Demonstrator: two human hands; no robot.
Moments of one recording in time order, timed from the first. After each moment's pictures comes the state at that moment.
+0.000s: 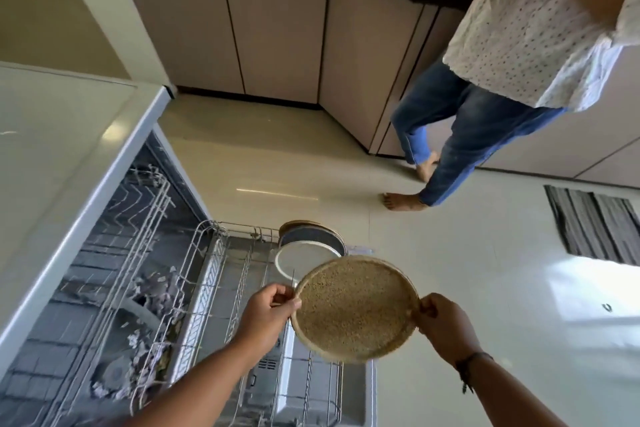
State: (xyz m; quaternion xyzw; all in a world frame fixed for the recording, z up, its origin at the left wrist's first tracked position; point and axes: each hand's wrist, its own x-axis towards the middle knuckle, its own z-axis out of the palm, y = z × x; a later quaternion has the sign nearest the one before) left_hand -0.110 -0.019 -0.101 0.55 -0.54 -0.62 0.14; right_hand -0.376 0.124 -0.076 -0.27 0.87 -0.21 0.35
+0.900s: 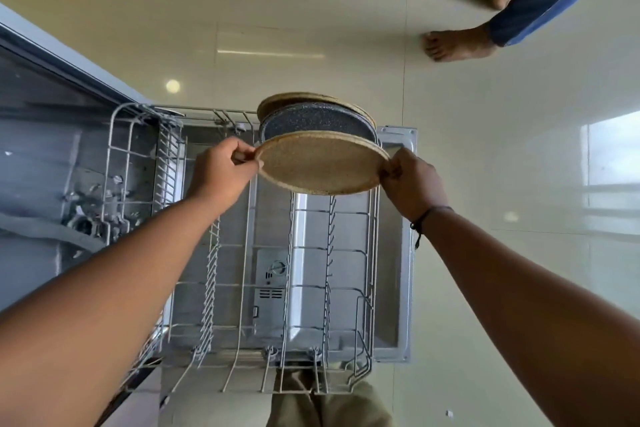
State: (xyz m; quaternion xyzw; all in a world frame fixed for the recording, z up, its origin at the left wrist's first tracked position) left_hand -0.147 -0.190 -0.361 0.58 -0.71 -0.40 0.07; right_hand -0.394 -0.039 -0.358 -0.36 0.87 -0.13 0.31
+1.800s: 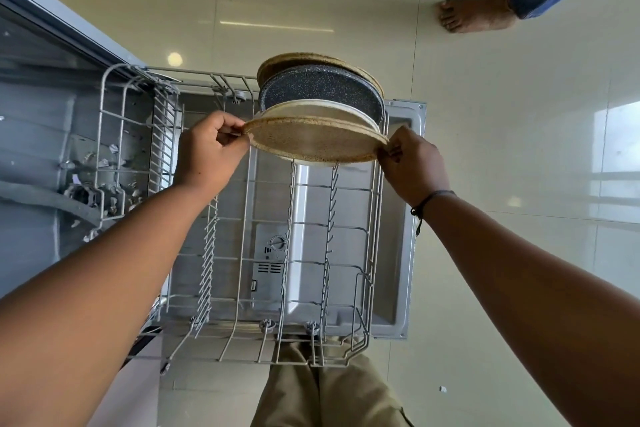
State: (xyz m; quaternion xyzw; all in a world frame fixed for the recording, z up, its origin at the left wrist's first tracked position) left_hand -0.132 -0.173 -0.371 0.56 -0.70 -0.40 0.19; right_hand -0.384 -0.026 -0.377 -0.41 0.85 -0.19 0.28
